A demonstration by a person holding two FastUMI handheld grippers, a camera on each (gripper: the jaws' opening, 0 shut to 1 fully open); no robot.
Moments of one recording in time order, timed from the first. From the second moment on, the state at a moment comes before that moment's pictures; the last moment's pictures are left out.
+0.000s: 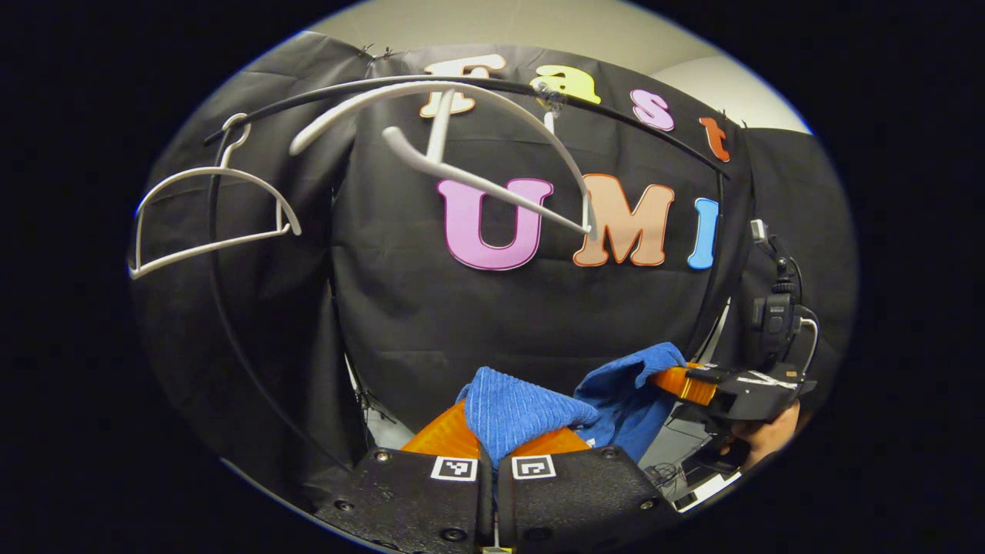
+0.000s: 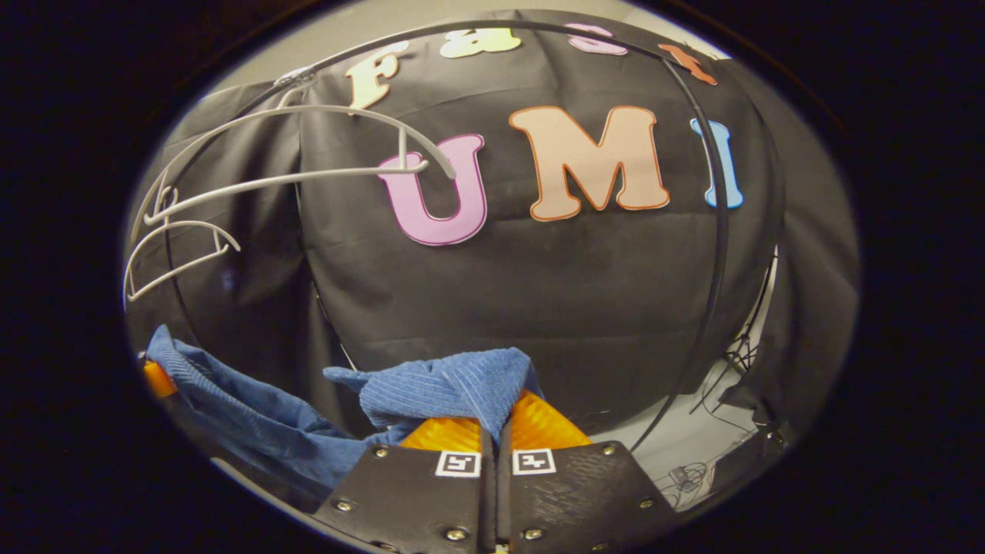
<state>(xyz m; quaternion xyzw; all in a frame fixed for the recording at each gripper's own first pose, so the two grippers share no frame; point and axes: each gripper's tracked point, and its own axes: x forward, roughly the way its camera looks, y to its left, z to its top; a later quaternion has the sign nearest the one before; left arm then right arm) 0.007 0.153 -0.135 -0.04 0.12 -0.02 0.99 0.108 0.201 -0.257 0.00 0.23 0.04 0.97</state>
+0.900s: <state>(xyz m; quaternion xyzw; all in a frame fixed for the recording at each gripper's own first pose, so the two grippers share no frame) 0.102 0.082 -0.135 -0.02 0.10 -0.09 0.99 0.147 0.220 -0.196 0.03 0.18 0.04 0.98</state>
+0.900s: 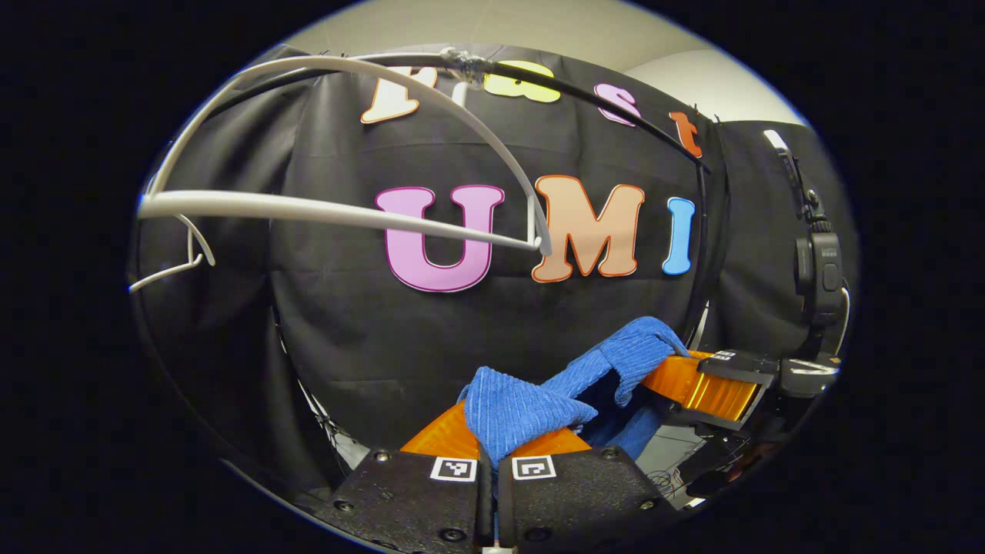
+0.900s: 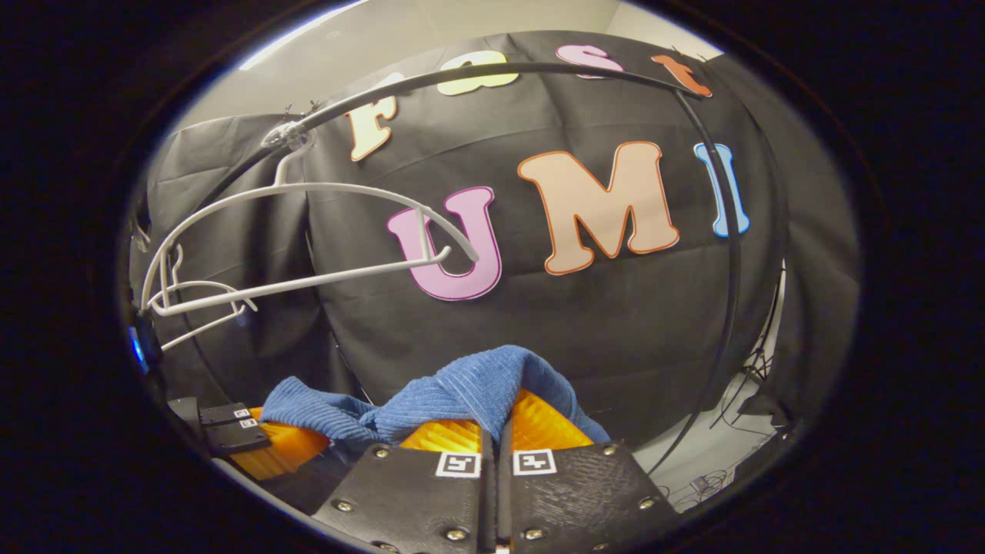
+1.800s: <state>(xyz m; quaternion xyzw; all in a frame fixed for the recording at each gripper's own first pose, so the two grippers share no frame) 0.174 0.099 -0.361 0.02 0.26 -0.08 0.96 0.192 0.213 -0.409 0.02 0.34 0.02 0.94</state>
